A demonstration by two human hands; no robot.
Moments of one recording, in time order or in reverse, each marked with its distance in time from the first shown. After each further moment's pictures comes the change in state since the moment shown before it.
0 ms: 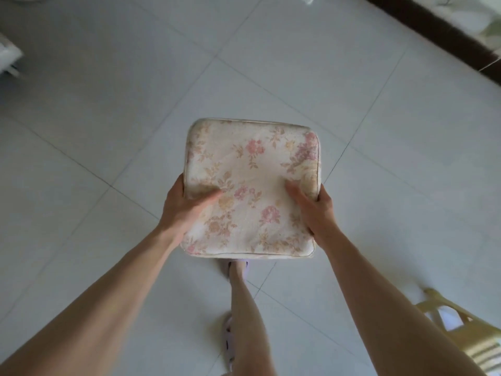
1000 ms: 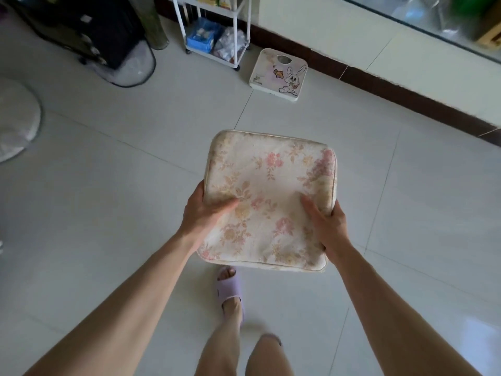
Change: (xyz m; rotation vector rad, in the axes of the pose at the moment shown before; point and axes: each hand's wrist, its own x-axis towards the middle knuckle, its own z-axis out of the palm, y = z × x) left_hand 0.471 0.345 0.026 0.082 -0.224 0.002; right_hand 0.363 -0.362 0.112 0.100 0.246 0.029
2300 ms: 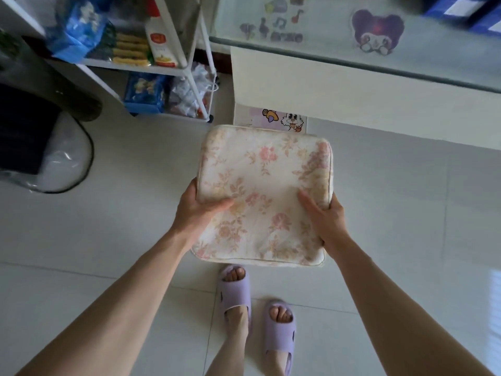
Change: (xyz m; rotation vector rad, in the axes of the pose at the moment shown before) left_hand 0.501 0.152 0.020 0.106 -0.108 -0.142; right_hand 0.419 -0.154 0.170 0.165 0.123 0.124
